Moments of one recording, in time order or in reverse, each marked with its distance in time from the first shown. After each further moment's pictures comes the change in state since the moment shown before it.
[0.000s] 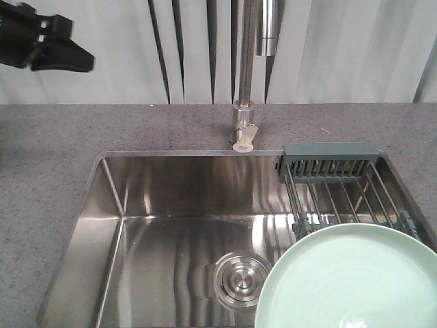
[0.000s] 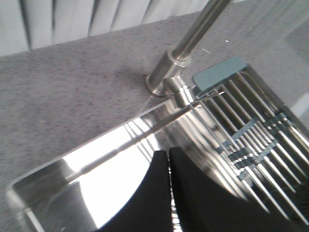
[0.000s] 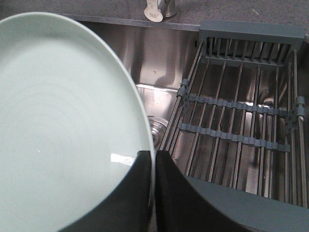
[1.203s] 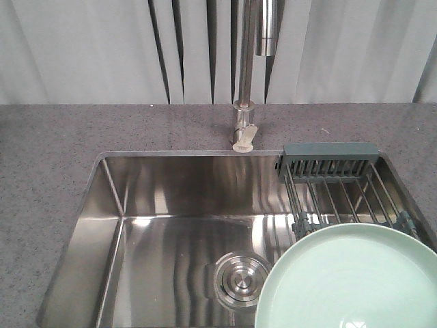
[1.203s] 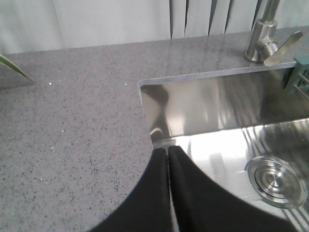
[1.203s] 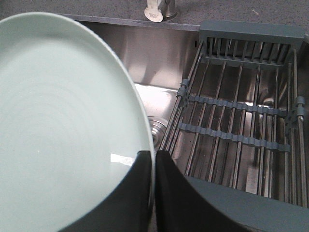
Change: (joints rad) left arm 0.140 -1.424 1.270 0.311 -0.403 -0.100; right arm 0.000 0.000 0.000 0.000 0.000 0.000
